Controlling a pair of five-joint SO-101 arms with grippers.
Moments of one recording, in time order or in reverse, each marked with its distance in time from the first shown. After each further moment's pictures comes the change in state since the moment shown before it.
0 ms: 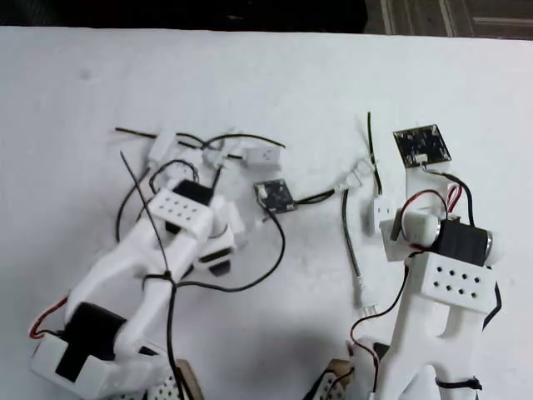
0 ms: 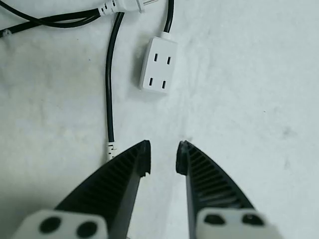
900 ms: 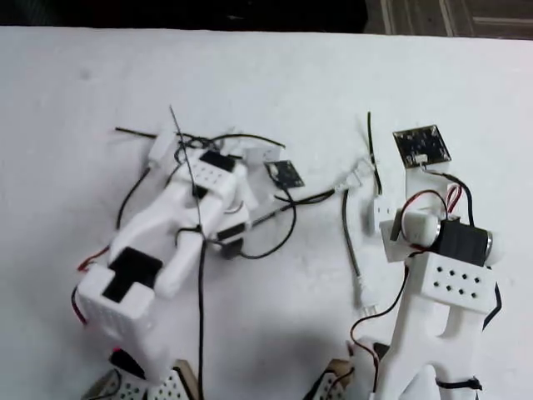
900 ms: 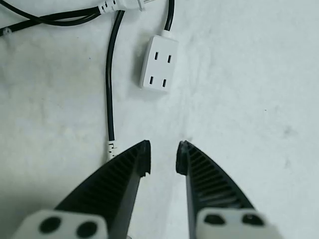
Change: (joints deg) left arm -0.3 24.5 -21.8 5.5 4.1; right arm 0.0 0.0 0.0 0.4 0.0
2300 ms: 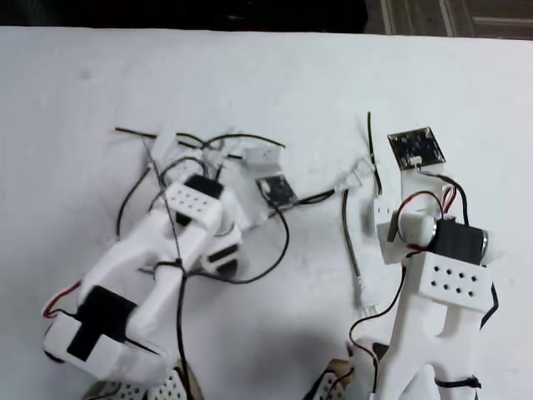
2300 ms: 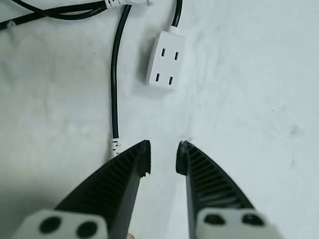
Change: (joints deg) left arm 1.0 -18.2 16.9 -1.9 3.0; right arm -1.0 0.0 1.2 0.0 0.0
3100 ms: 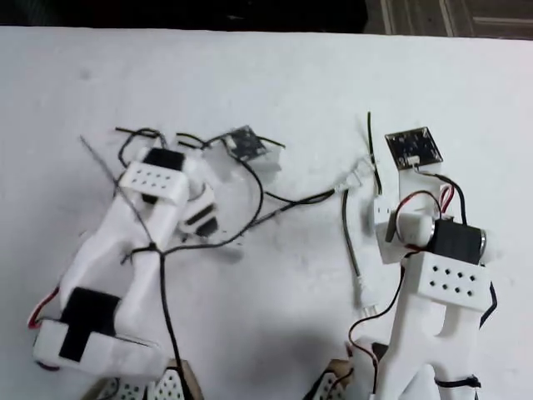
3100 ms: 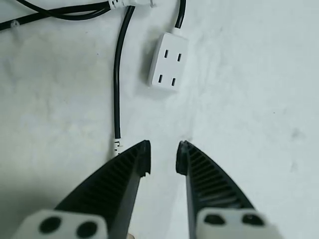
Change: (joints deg) left arm -11.4 -1.9 -7.8 -2.0 -2.9; right arm -0.8 0.0 0.0 0.0 0.0
